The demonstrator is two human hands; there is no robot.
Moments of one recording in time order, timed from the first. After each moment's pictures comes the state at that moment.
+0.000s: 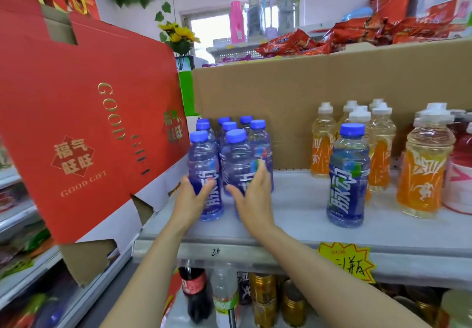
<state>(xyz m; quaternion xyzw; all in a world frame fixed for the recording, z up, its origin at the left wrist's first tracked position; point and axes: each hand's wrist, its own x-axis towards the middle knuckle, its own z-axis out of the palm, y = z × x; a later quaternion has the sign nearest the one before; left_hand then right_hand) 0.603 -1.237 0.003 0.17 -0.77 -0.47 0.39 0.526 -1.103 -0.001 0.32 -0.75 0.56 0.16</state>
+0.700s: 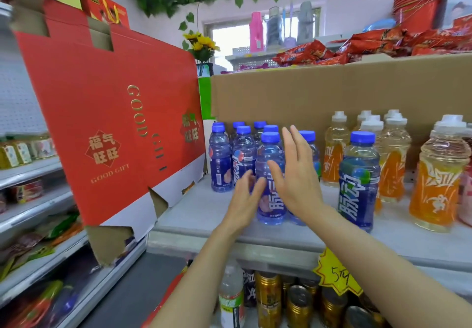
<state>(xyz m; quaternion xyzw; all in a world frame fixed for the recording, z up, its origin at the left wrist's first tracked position) 0.564 -1.159 -0.001 0.09 -0.80 -0.48 0.35 0.505 -1.033 0.052 0.43 -0.71 0.42 0.36</state>
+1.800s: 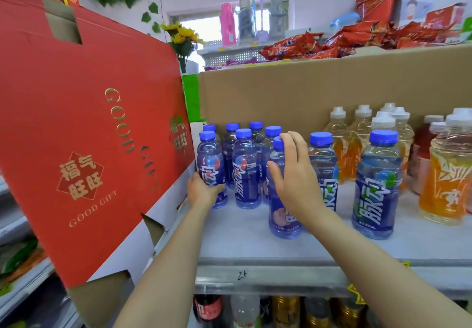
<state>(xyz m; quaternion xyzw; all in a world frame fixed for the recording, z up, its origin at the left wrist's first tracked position) 0.504 -1.346 -0.008 0.32 -0.79 -0.40 0.34 0.494 -1.084 0.053 0.37 -0.75 0.40 0.38</state>
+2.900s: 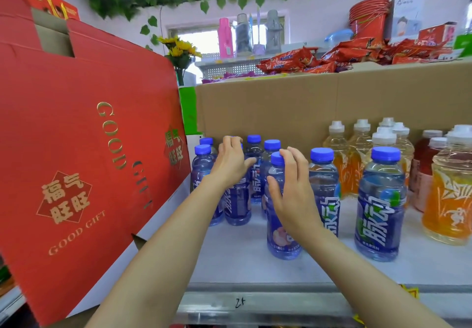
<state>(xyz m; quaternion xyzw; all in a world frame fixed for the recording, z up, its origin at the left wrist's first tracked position) 0.473 -1.273 0.108 0.08 -0.93 -0.14 0.33 0.487 -1.095 0.047 0.38 -0.71 0.45 0.40</state>
